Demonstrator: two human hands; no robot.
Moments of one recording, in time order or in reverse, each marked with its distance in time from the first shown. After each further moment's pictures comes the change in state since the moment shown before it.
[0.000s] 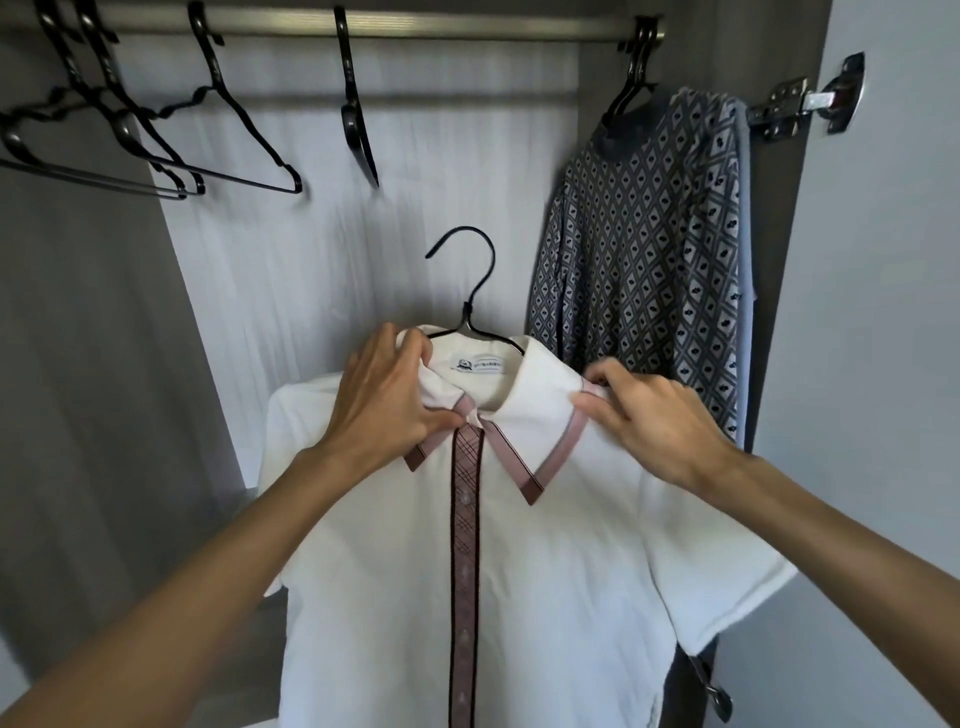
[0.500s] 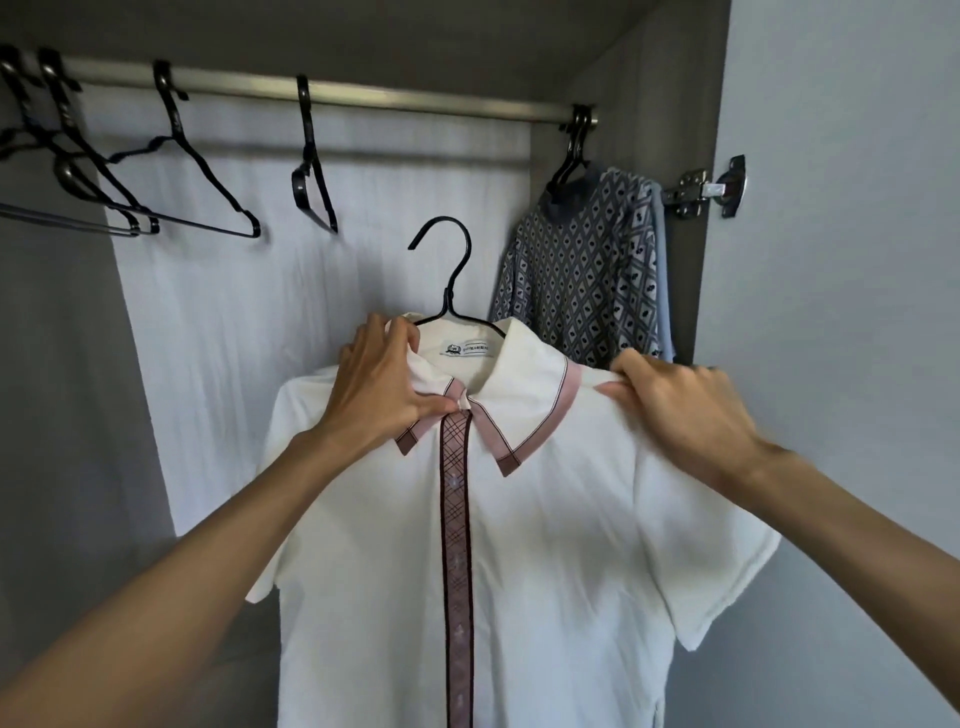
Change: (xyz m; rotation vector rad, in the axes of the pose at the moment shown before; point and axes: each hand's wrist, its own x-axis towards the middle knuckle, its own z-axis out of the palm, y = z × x) left_hand 0.062 0.043 0.010 -0.087 0.044 -0.016; right_hand -0.004 0.052 -0.078 -0.410 0.210 -0.051
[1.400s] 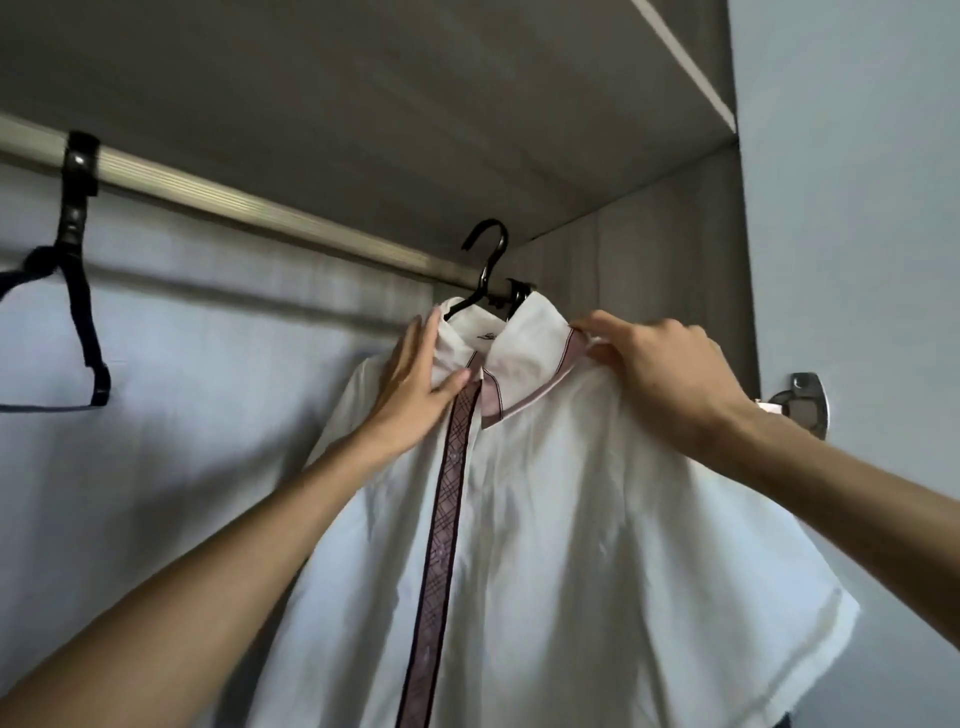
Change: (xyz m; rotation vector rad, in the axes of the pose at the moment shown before) left_hand 0.372 -0.027 0.183 -0.679 0.129 0.235; right_hand 0.277 0.089 0.017 -0.318 0.140 0.261
